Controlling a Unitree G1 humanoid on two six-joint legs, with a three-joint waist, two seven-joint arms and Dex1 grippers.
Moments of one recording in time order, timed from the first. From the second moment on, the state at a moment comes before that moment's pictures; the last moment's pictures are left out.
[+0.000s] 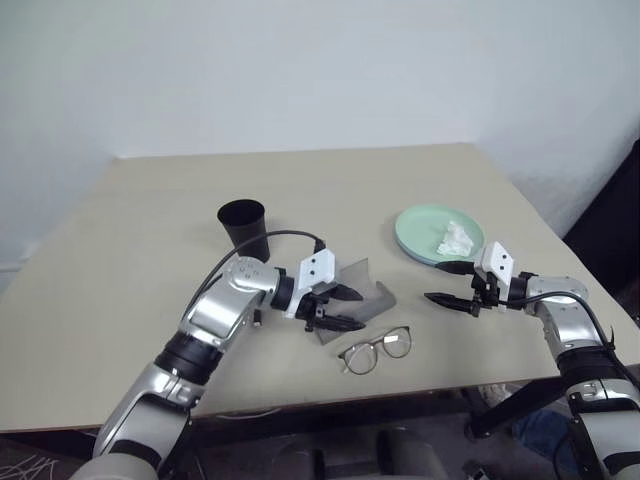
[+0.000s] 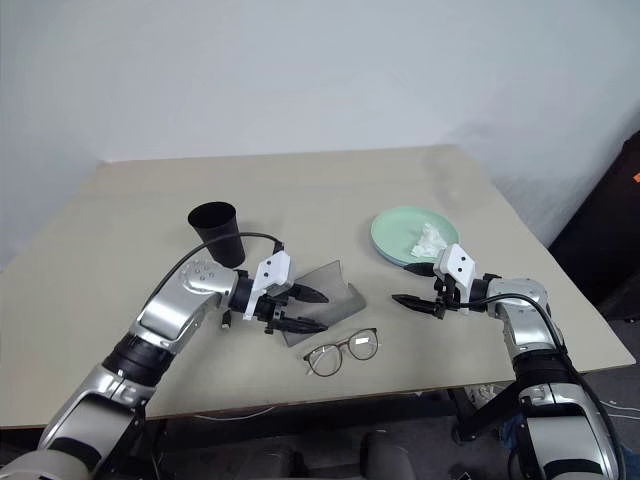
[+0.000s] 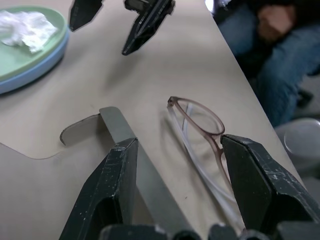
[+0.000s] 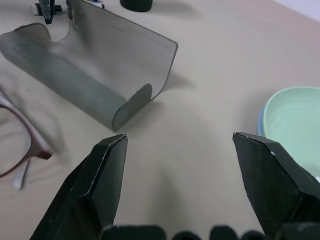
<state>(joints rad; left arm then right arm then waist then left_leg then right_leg) -0.63 0.50 -0.41 0.13 -0.21 0.40 -1.28 -0.48 -0.56 0.03 0.60 0.17 -0.18 1.20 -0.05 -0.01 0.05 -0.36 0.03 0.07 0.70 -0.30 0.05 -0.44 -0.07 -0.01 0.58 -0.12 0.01</state>
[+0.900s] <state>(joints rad) -0.76 0.37 -0.61 0.28 -0.08 0.55 -1.41 -0.42 -0.55 0.03 0.60 0.17 -0.22 1.08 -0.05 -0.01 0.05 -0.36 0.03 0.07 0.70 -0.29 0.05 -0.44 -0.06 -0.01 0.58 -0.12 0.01</state>
